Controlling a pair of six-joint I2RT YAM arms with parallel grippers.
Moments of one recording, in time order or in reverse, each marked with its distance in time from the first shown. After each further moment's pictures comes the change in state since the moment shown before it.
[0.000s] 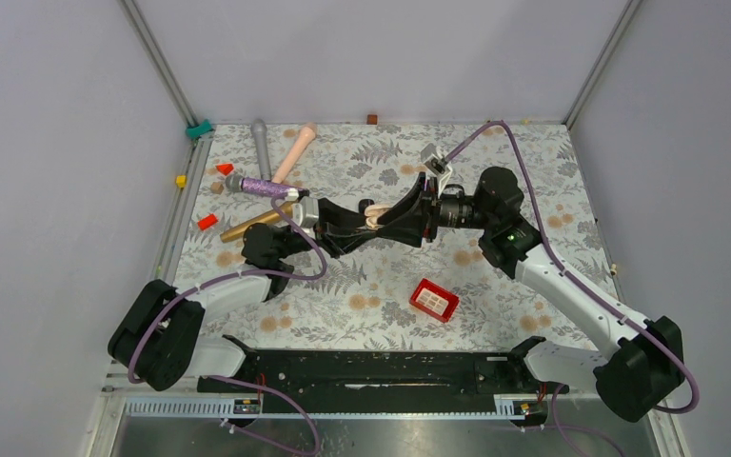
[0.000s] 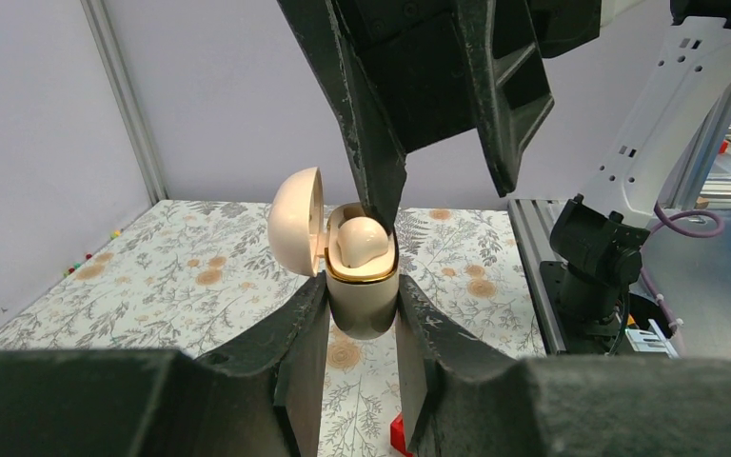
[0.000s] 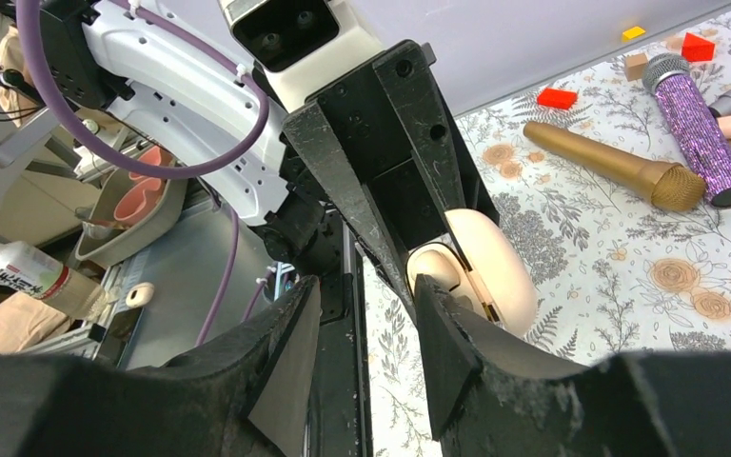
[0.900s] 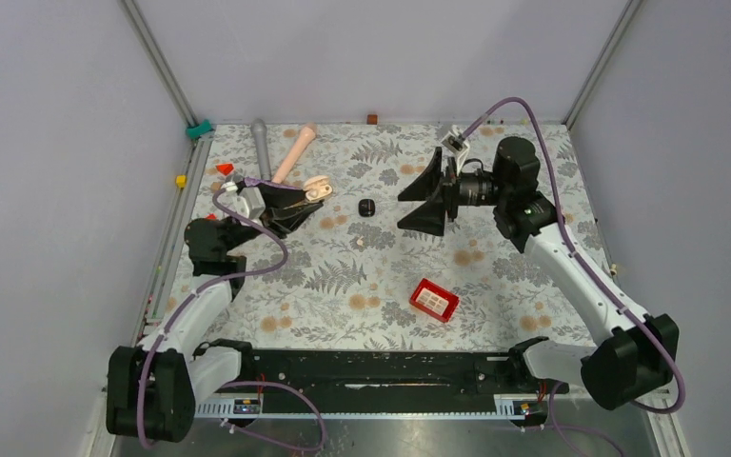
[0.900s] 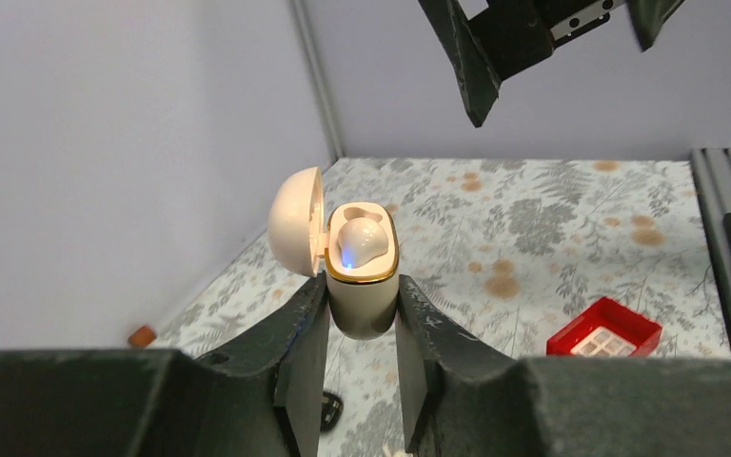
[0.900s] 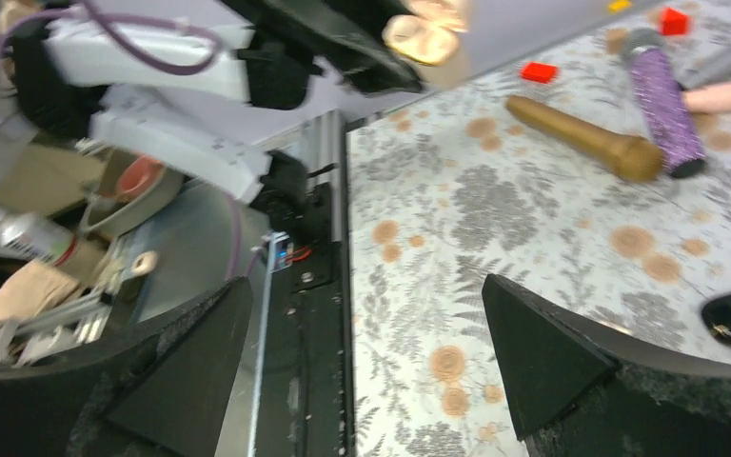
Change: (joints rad) left arm 0.401 -0.248 0.000 -0.212 0.154 0.093; right arm -0.188 0.047 0.164 -0.219 -0.252 -0.101
